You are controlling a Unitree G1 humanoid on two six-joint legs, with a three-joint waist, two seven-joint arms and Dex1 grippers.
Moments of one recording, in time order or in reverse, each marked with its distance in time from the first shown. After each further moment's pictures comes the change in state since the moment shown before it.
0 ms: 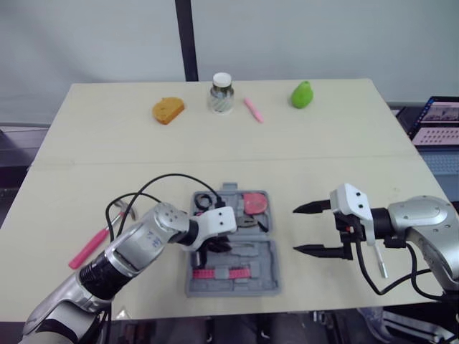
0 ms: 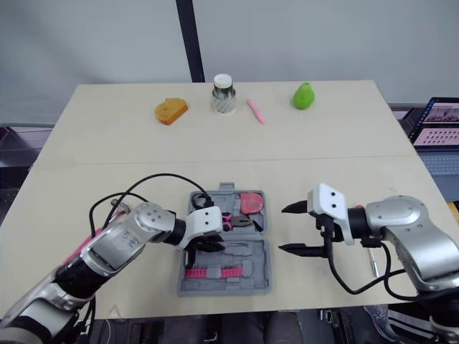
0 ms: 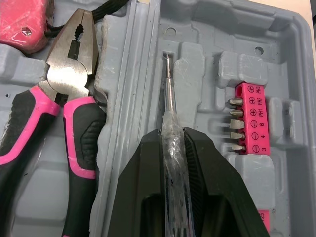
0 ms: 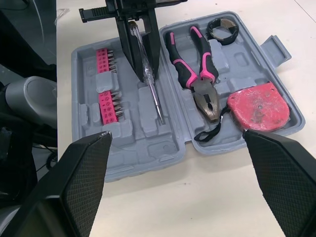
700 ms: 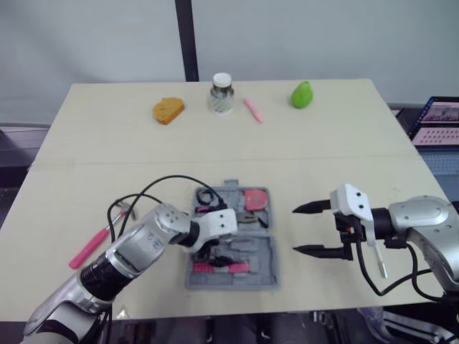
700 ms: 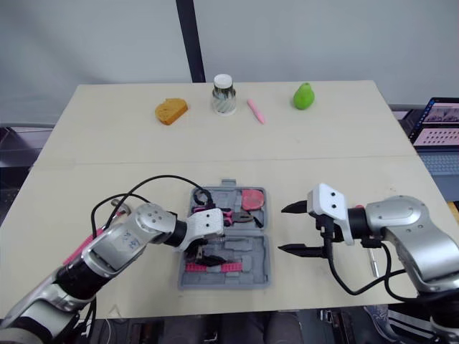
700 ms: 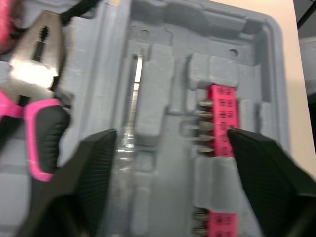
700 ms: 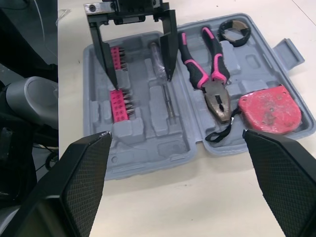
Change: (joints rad) left arm 0.006 -0.004 0.000 -0.009 0.001 -0.002 -0.030; right arm 0.003 -0.001 -0.003 -0.011 0.002 0.004 -0.002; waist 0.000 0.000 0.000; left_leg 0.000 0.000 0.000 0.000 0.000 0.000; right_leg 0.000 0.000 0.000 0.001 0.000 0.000
